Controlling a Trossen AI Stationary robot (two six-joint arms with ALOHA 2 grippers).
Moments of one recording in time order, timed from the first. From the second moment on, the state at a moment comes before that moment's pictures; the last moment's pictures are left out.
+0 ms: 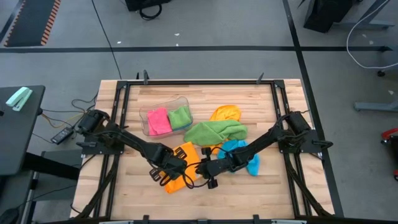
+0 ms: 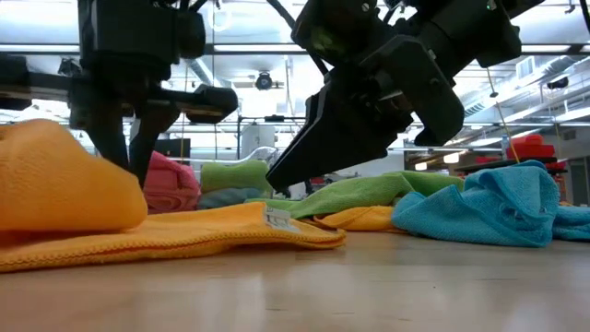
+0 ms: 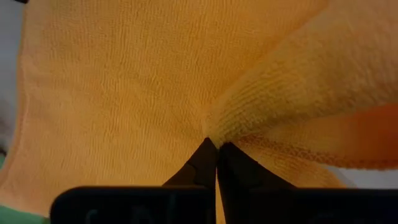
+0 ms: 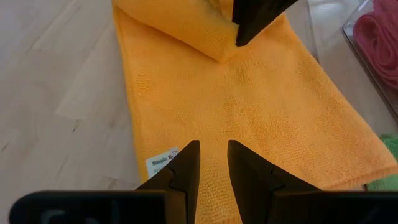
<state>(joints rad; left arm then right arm) -0.39 1.77 1.11 -0.68 -0.05 0.51 0.39 1.97 1.08 0.19 0.29 0.01</state>
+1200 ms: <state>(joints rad) -0.45 1.77 1.23 -1.04 0.07 -0.24 0.39 1.97 1.08 0.18 0.29 0.01</state>
